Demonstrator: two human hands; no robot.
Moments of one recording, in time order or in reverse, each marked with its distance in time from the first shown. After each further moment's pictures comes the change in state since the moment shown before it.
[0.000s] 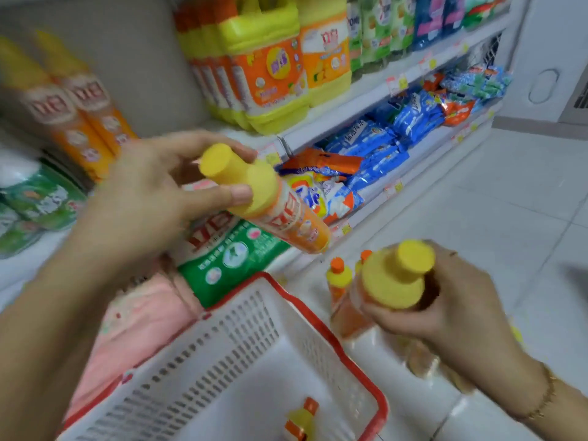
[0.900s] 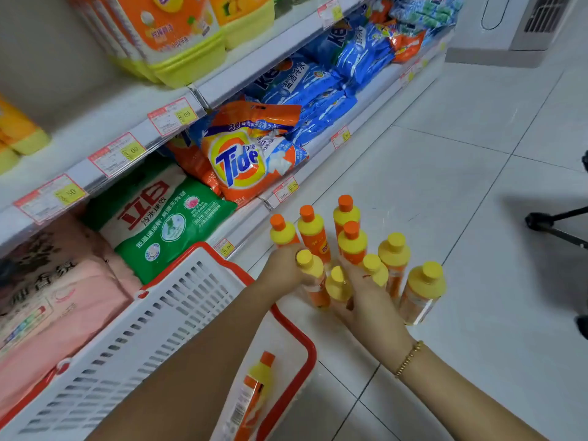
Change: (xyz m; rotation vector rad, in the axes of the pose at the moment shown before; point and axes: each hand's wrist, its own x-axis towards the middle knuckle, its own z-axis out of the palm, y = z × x) left_hand -0.026 -0.149 0.274 0.202 -0.504 -0.507; right_hand -0.079 0.130 0.055 -0.047 -0.208 0.244
